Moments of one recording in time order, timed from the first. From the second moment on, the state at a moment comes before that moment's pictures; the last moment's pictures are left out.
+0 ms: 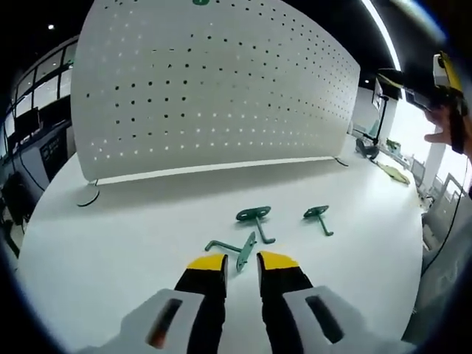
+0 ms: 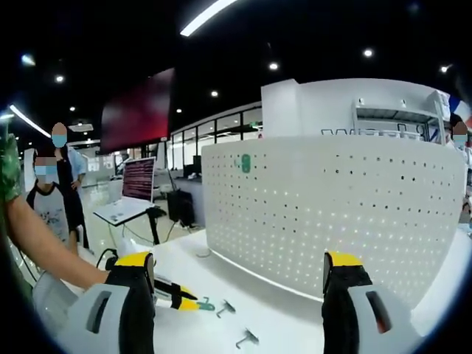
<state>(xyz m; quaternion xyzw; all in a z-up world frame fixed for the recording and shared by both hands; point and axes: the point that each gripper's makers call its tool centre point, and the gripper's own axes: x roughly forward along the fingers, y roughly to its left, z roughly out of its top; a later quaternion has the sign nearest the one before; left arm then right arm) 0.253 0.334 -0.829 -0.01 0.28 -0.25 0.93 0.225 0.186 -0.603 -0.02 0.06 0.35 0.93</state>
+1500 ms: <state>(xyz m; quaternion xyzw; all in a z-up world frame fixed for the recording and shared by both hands) 0.258 0.330 -0.836 0.03 0.28 -0.27 0.92 0.228 0.188 -0.611 -0.03 0.07 0.35 0.93</state>
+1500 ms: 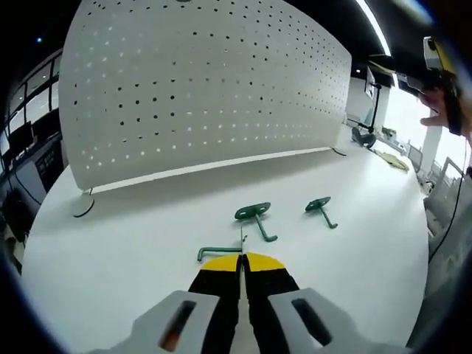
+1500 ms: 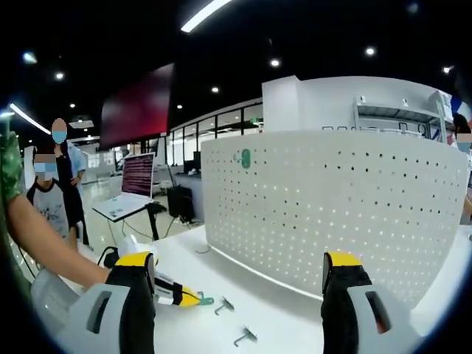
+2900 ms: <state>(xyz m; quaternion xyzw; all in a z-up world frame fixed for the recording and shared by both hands) 0.237 0.283 -0.760 0.14 0.19 -0.36 0.90 0.219 0.191 -0.636 -0.03 0.11 0.37 0.92</state>
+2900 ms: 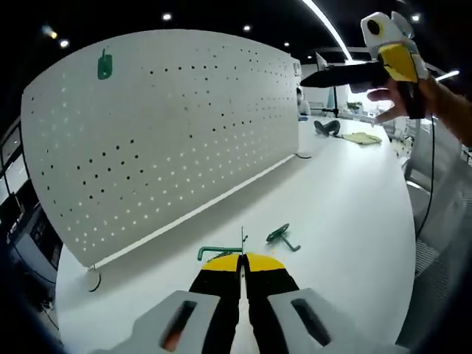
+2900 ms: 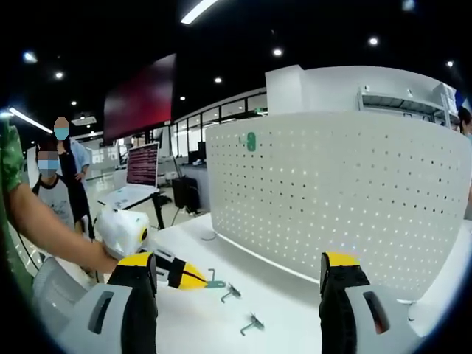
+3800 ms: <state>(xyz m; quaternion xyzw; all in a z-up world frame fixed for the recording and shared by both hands) 0.205 0.258 -0.710 0.12 0.15 -0.40 0.90 0.208 0.184 -0.666 -0.04 0.14 0.38 0.91</state>
